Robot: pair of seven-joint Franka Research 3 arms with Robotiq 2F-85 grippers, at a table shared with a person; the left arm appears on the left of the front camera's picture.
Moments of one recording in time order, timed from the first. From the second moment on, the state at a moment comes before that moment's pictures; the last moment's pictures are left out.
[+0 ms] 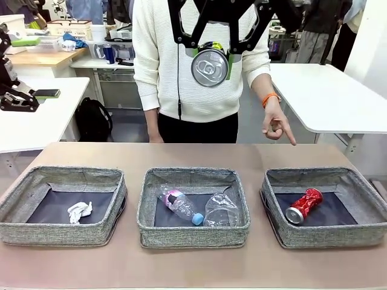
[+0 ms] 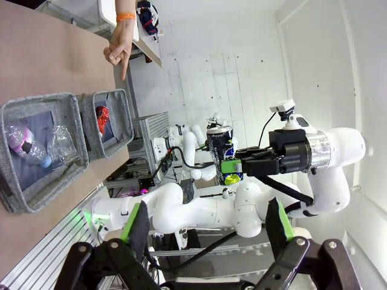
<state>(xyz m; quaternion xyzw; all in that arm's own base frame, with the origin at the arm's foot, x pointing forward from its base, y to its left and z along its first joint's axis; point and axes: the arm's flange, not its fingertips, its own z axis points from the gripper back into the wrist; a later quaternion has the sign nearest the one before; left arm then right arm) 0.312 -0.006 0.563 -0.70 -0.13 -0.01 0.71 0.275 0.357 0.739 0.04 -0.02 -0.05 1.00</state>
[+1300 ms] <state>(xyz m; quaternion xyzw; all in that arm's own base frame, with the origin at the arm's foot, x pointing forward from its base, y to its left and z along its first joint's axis) 0.312 -0.006 0.564 -0.70 -0.13 -0.01 0.71 0.324 0.140 0.649 0.06 0.06 0.01 1.00</state>
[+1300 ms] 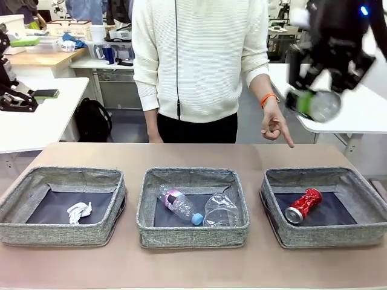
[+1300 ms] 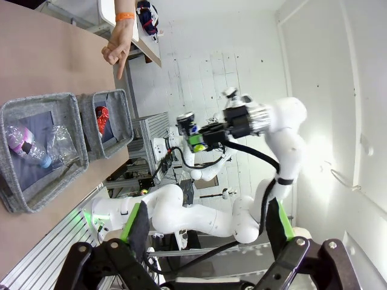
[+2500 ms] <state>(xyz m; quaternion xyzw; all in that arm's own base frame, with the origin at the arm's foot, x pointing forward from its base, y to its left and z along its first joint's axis) 0.312 -0.006 0.564 -0.70 -0.13 -0.01 0.71 0.373 -0.006 0.419 0.29 0.10 -0.21 0.93</state>
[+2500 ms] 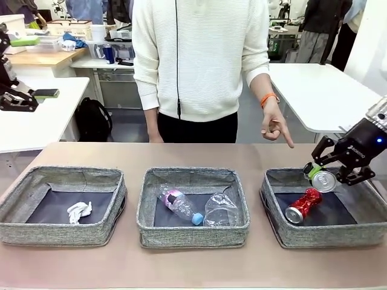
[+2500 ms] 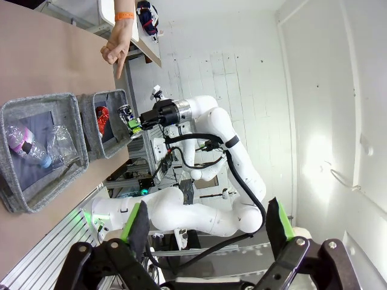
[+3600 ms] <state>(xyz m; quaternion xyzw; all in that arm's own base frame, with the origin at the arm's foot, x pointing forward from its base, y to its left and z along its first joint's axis) 0.312 -0.006 0.564 -0.70 -0.13 -0.01 0.71 0.373 -0.010 0.419 0.29 0.09 -0.21 0.93</state>
